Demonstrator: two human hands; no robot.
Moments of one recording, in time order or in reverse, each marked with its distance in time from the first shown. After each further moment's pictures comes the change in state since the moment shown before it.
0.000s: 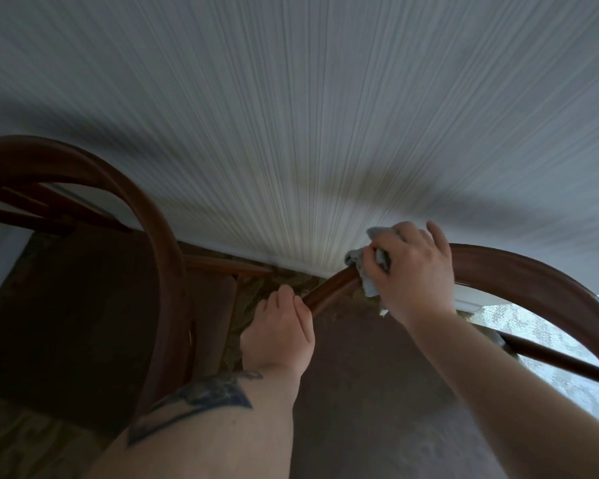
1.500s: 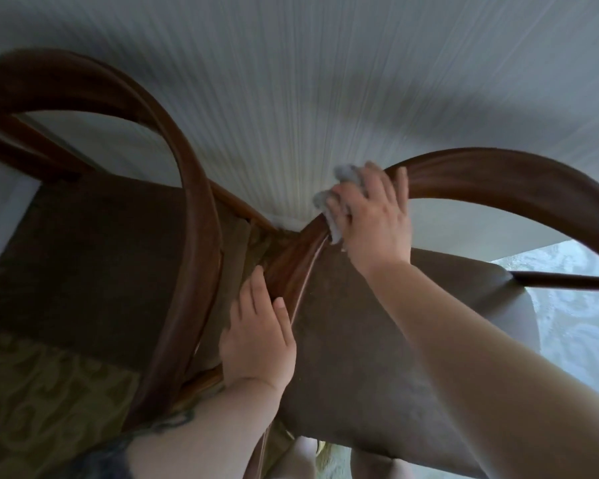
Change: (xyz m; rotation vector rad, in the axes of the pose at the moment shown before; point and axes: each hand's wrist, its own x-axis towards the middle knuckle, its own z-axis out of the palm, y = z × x) left_hand -0.114 -0.073 -0.032 0.041 -0.205 -0.110; right_hand -0.069 -0.072 0.031 -0.013 -0.091 -0.086
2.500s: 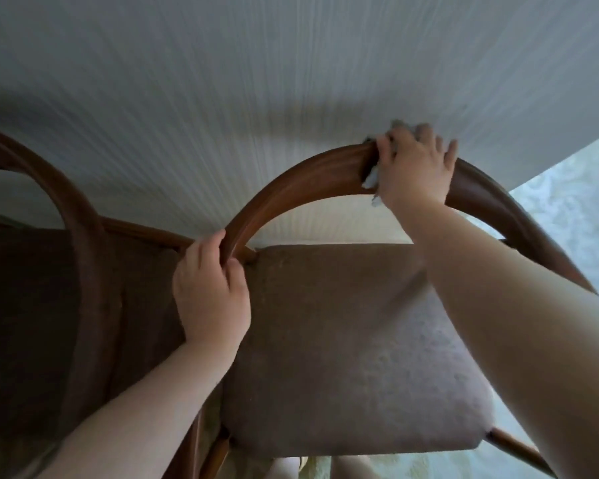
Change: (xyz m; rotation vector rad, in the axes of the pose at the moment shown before) left_hand 0.054 0.080 -0.015 -0.327 0.028 0.127; right_hand 0.026 0.154 -0.074 -0.135 0.048 0.602
